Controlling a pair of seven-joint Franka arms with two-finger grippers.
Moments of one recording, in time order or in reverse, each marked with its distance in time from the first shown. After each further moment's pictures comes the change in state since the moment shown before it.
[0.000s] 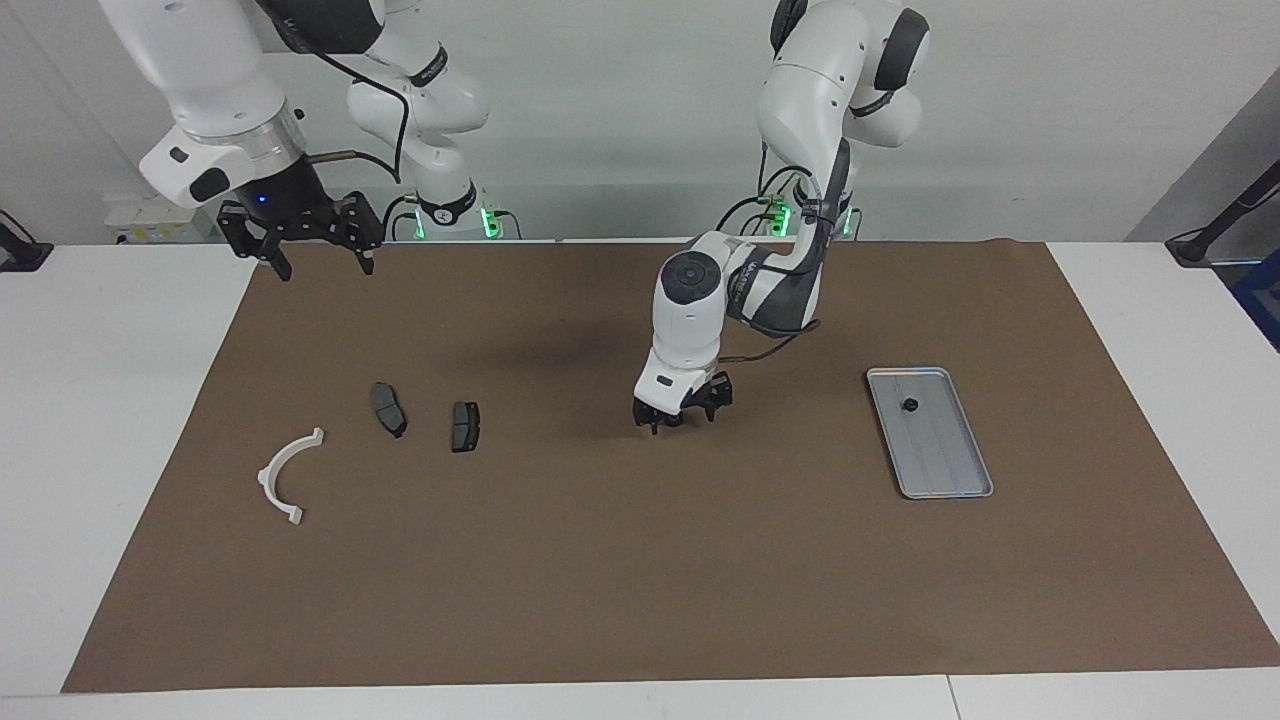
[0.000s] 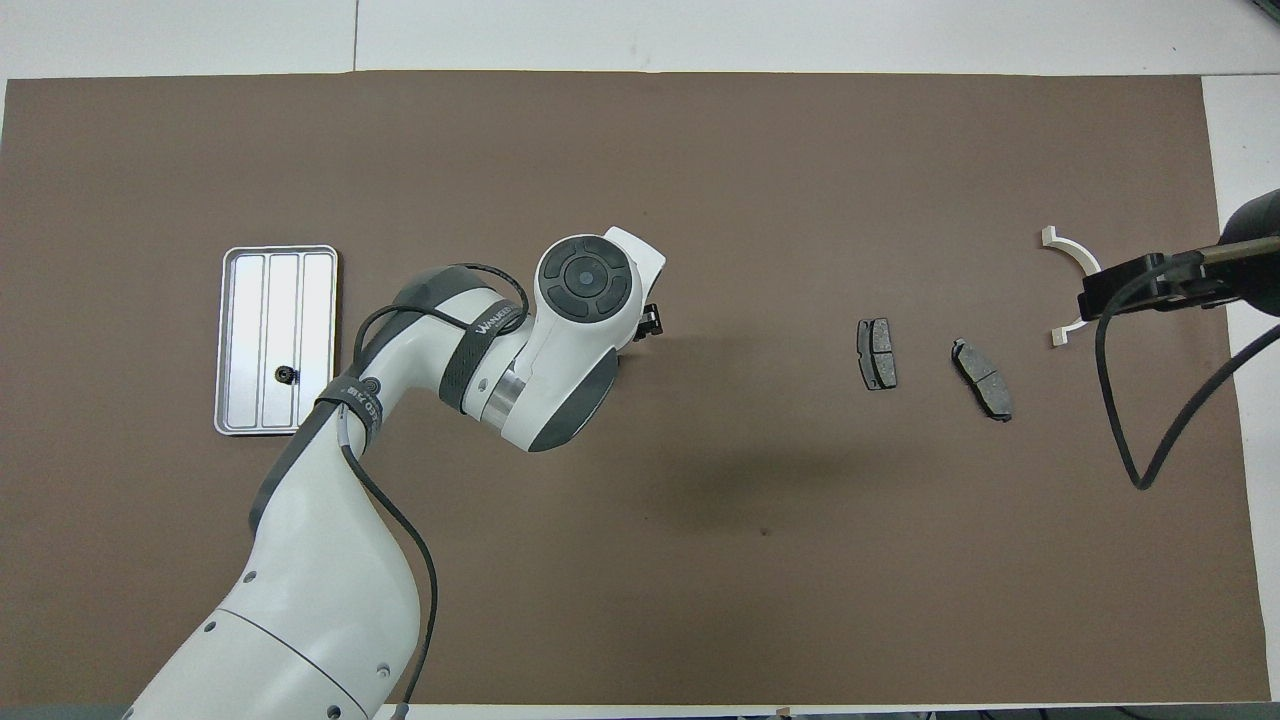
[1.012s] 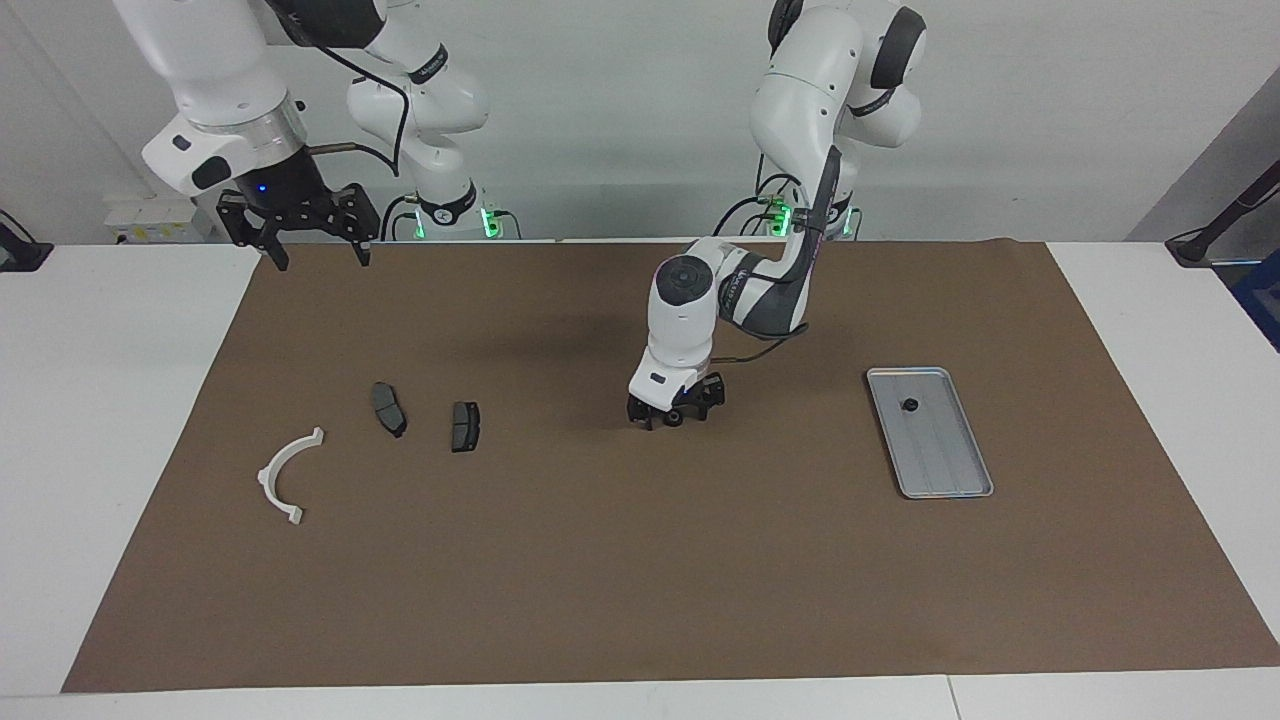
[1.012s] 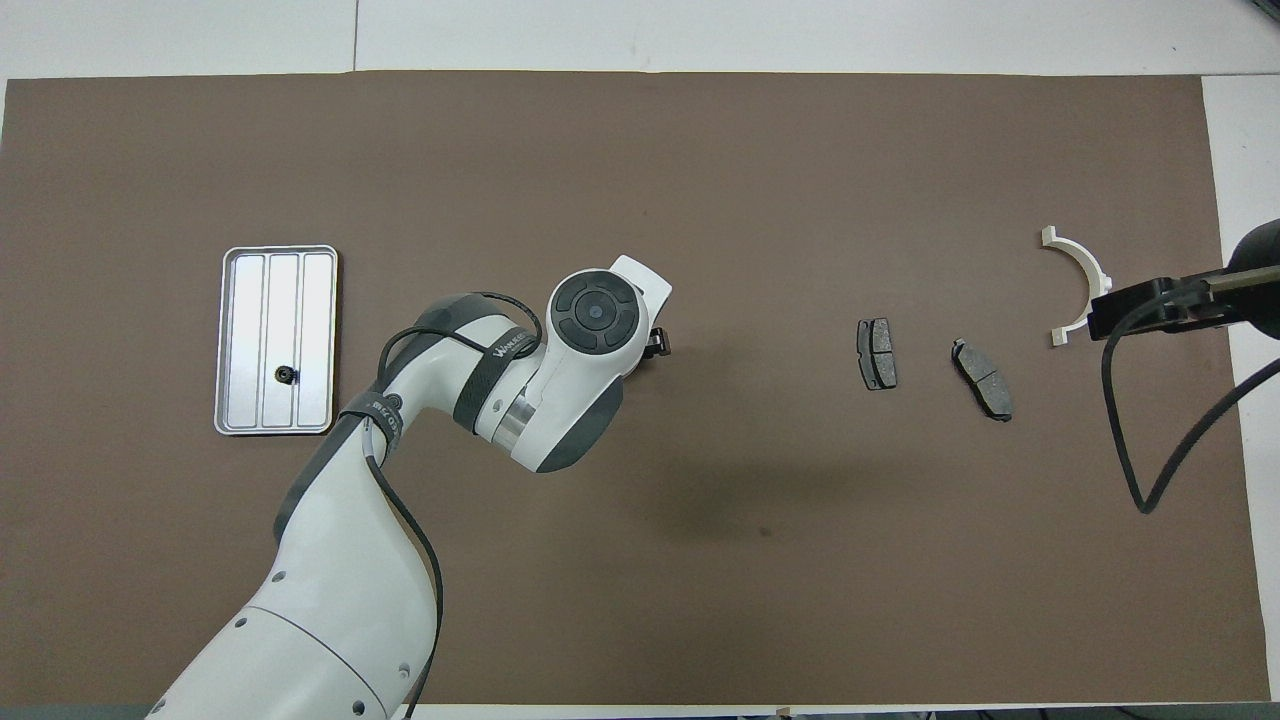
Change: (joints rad) left arm -0.018 -0.011 -0.002 -0.098 0.001 0.102 0.008; right arm -0.007 -0.035 -0.001 -0.047 -0.020 0.023 0.000
